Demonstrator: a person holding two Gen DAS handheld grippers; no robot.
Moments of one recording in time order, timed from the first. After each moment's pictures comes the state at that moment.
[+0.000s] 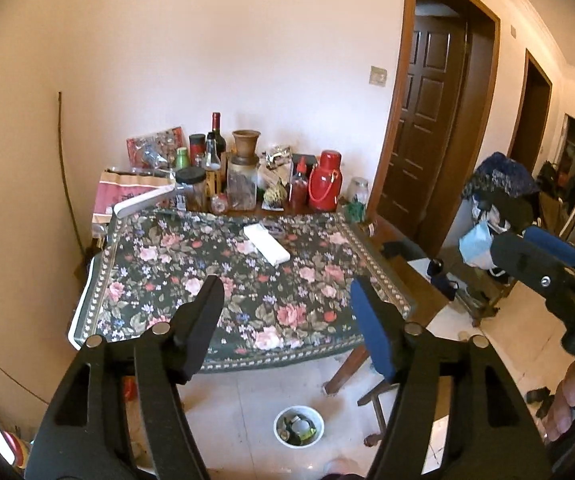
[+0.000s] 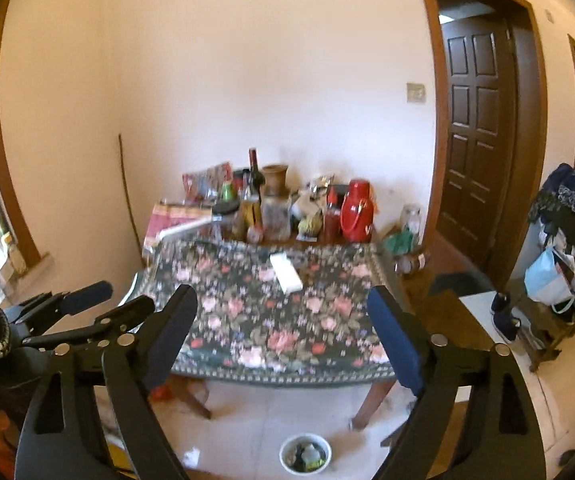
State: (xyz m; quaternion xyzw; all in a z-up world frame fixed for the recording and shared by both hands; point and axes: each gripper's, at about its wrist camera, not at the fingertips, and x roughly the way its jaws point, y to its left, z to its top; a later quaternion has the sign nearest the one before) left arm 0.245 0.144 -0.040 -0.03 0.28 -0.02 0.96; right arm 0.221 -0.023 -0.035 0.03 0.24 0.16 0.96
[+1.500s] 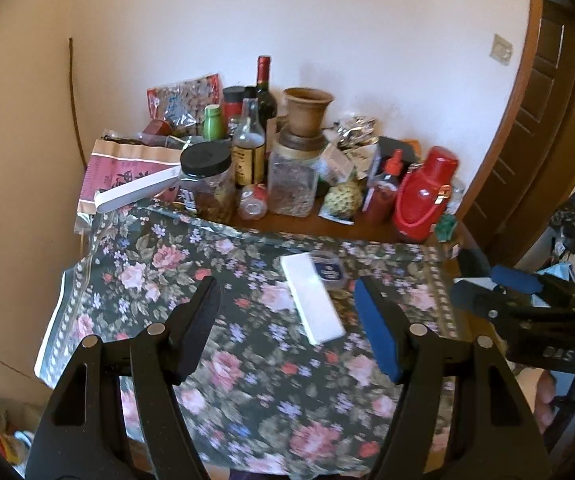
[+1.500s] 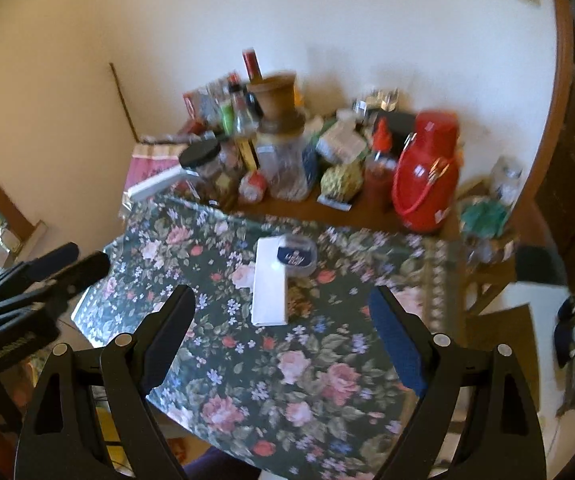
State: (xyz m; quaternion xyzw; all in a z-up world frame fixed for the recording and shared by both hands) left arm 0.562 0.174 -0.100 -0.07 0.38 0.12 0.92; right arm 0.576 0.001 -0.130 0.01 0.44 0.31 0.84
